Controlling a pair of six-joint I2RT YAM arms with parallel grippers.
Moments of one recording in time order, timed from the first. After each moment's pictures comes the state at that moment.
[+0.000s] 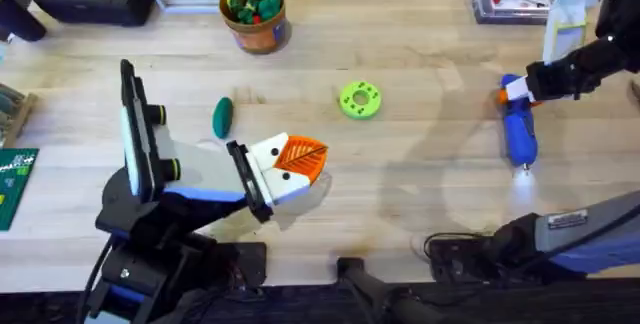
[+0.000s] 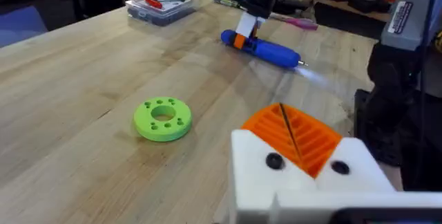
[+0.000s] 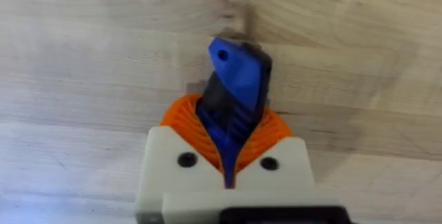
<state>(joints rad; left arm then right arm) -0.29 0.01 0.01 -0.08 0.84 -0.08 -0.47 1.75 1.15 -0.81 -0.10 -0.55</state>
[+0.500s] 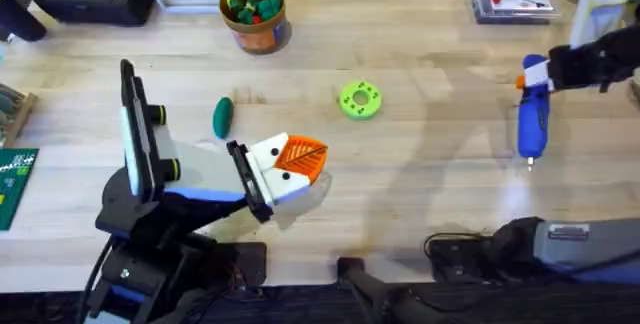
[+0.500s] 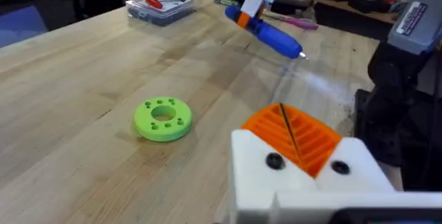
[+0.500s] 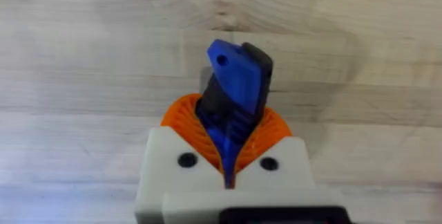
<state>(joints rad) -0.29 0.01 0.01 -0.08 0.84 -0.08 -0.46 1.56 1.15 -0.87 -0.10 -0.49</state>
